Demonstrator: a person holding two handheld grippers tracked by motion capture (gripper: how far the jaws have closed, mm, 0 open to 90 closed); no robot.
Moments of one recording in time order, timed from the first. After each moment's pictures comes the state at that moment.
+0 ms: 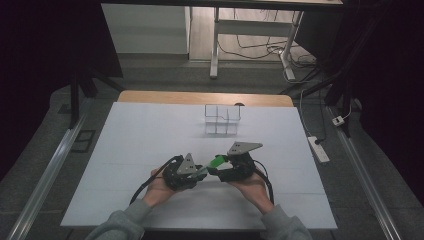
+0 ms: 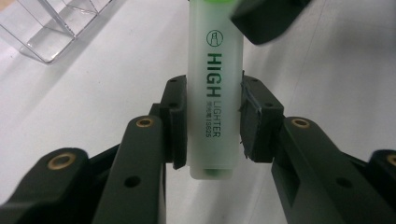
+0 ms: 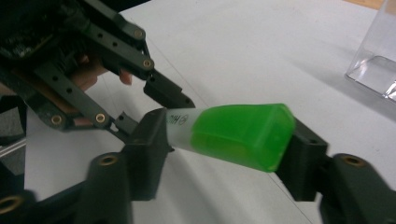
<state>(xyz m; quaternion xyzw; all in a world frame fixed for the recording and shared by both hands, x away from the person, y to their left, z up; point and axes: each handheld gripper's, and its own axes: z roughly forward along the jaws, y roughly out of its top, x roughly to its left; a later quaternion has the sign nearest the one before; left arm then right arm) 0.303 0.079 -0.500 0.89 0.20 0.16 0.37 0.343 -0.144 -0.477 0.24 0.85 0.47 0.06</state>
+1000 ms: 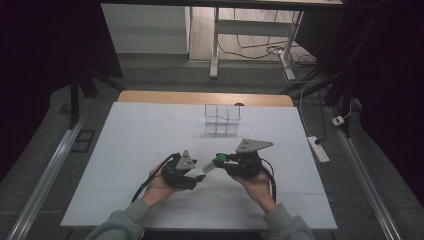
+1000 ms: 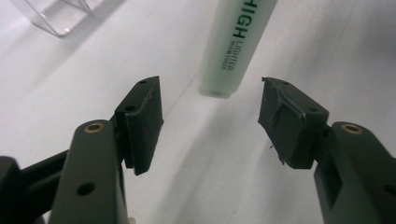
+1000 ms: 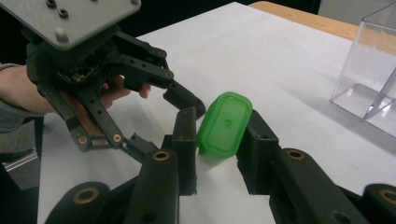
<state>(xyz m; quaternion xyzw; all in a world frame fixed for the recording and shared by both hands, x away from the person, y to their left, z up) 0.309 0.088 -0.502 0.88 0.26 0.16 0.38 0.342 -0.159 -0.461 0.22 0.82 0.51 0.07</state>
